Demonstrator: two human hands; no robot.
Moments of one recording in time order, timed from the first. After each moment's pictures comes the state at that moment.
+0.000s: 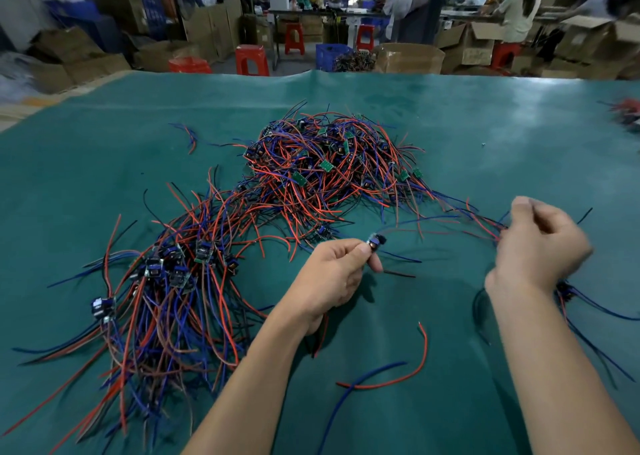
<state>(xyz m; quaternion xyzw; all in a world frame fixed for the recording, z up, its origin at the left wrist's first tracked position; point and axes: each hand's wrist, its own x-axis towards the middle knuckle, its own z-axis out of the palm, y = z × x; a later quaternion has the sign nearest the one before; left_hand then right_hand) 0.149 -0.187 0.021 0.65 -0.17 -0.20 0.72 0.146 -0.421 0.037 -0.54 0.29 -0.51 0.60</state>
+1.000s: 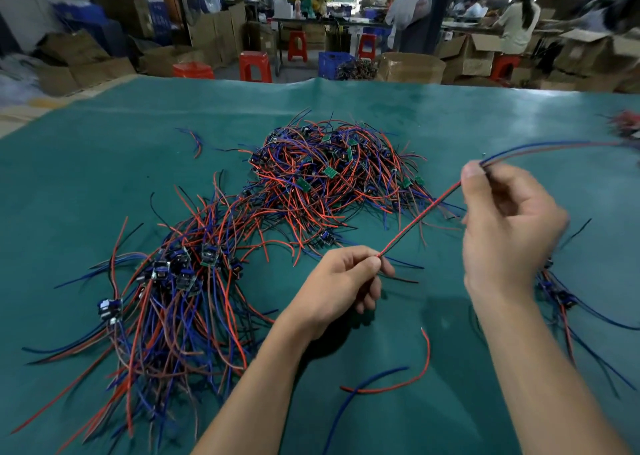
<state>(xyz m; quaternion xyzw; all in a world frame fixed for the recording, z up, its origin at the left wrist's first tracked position) 0.145 -0.191 0.025 0.69 -0.20 -0.18 0.68 0.131 -0.360 0.084 -0.65 0.05 -0.51 0.56</state>
